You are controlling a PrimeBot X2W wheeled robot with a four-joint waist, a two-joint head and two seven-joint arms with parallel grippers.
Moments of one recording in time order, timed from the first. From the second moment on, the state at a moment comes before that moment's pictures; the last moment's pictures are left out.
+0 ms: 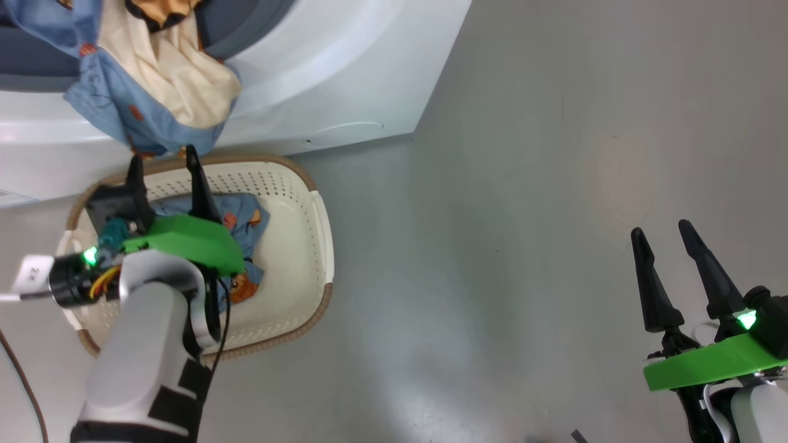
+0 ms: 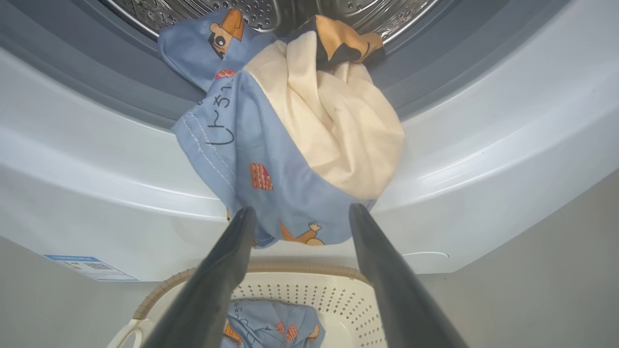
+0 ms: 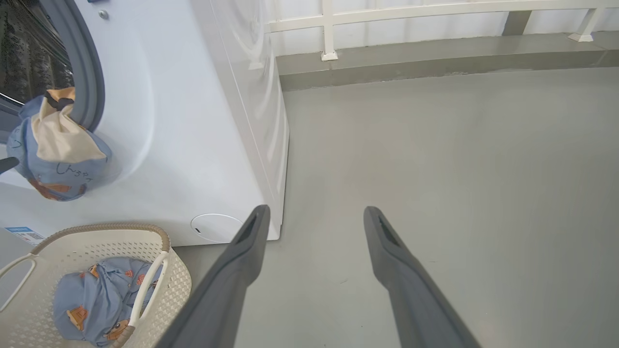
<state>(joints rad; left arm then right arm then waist) -0.60 0.08 -0.22 0.50 -0.32 0.30 -0.19 -0.13 -0.21 -0.01 0.06 0.35 0.13 -0.26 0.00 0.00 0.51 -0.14</state>
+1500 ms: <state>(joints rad) -0.84 0.04 -0.07 0.62 -0.28 0.29 -0.26 -0.19 -0.23 0.00 0.04 0.37 0.13 -0.26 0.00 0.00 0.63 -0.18</state>
